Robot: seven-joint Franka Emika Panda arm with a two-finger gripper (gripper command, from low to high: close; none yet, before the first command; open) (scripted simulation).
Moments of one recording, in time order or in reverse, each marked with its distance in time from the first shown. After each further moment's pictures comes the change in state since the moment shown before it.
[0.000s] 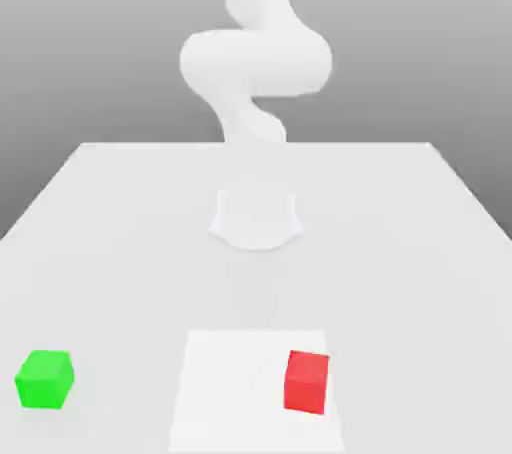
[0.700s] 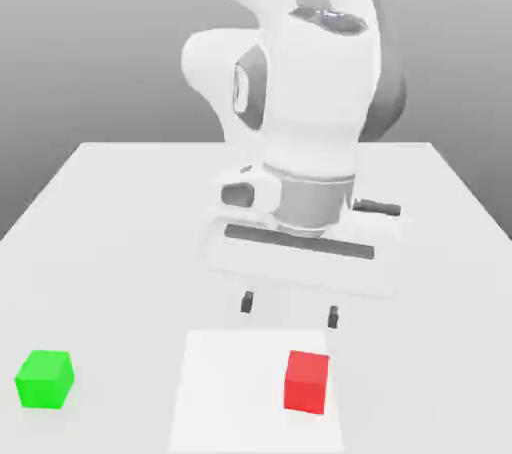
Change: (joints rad) arm -0.096 0.754 0.194 -0.281 -0.102 0.362 0.356
